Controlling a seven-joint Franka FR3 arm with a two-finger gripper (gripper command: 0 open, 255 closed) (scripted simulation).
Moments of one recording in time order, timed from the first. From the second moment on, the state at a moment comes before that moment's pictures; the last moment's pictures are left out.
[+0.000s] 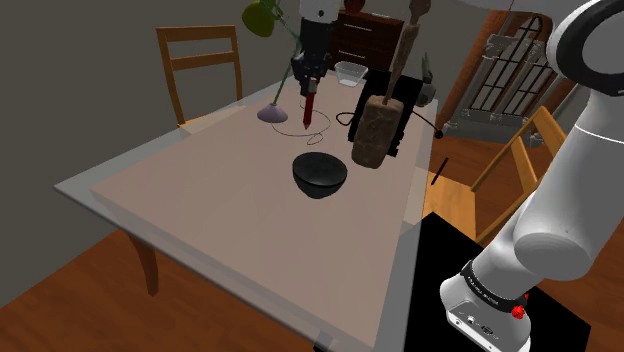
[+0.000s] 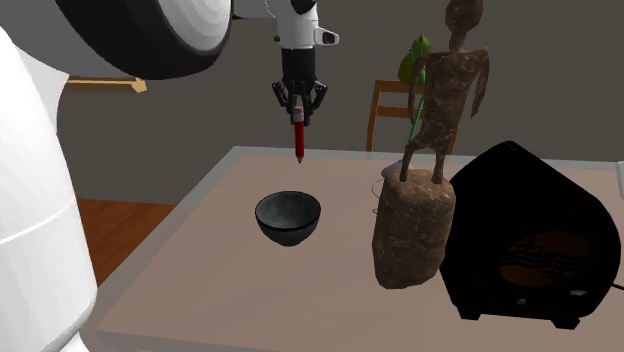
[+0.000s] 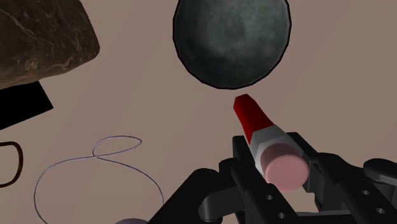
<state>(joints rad) 0.13 0.17 0.19 -1.51 -0.04 1.68 0.12</state>
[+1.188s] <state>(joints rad) 0.12 -0.09 0.19 -1.92 0.01 1.84 0.10</state>
